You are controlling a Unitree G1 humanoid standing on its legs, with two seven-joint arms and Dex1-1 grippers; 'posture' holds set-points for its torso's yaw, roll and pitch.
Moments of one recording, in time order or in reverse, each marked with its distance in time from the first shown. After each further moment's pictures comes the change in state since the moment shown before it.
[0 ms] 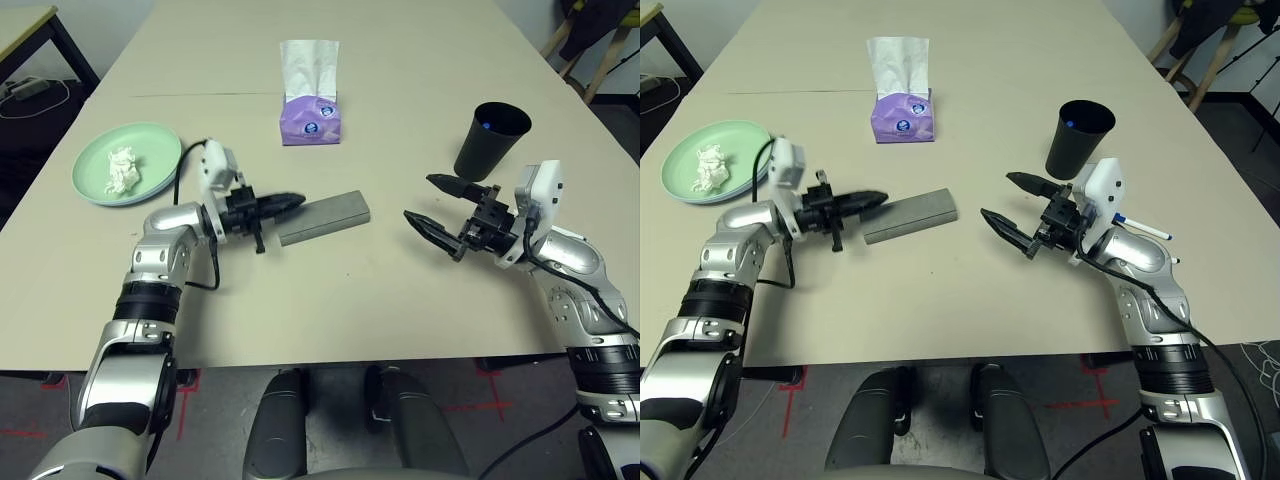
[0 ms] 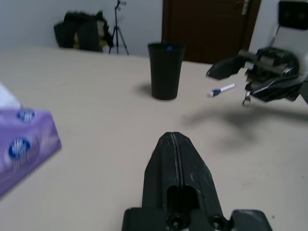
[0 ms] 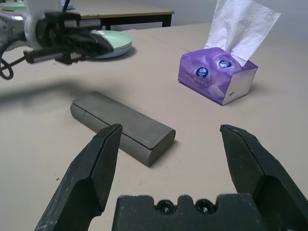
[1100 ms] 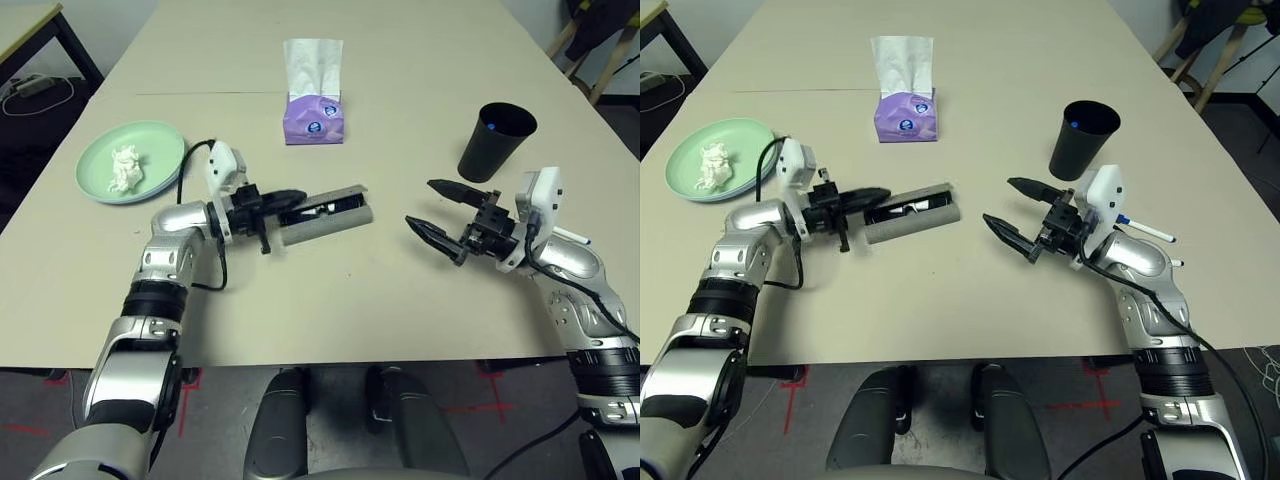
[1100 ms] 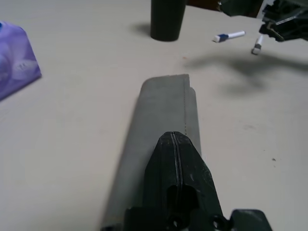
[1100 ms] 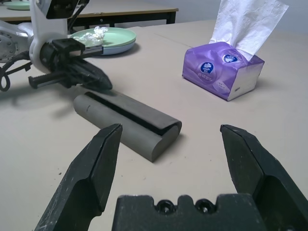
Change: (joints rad) left arm 0.061 0.011 -0.093 0.085 0.118 0.006 0.031; right arm 0.024 0.001 -0.003 0.022 0.000 -0.020 0.016
